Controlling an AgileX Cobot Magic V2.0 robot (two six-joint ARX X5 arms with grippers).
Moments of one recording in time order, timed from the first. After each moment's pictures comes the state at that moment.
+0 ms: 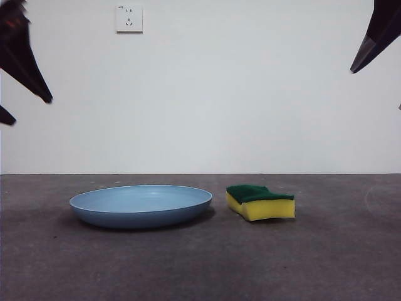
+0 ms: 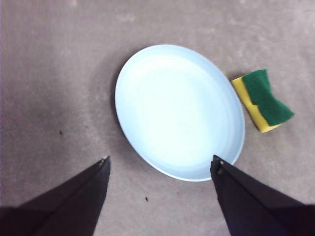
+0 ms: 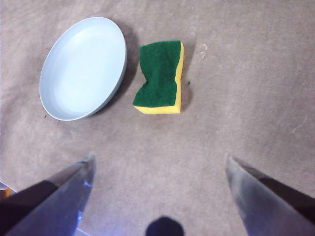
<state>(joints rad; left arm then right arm) -0.06 1.12 0.81 -0.48 0.43 -0.15 0.05 1.06 0.90 -0.74 -0.52 0.01</state>
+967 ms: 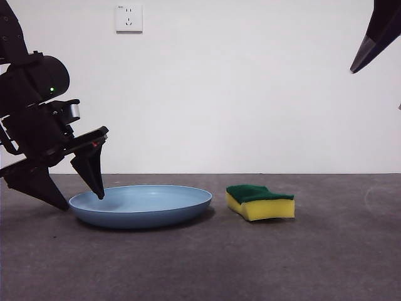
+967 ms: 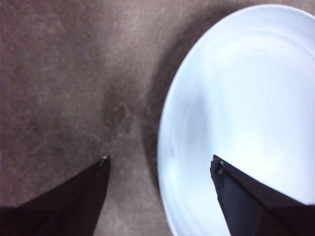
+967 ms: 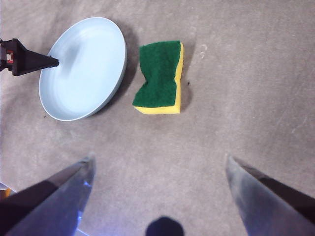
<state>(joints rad) -0.17 1.80 1.11 -0.38 0.29 -0.15 0.05 1.06 0.90 -0.74 -0.52 0.01</state>
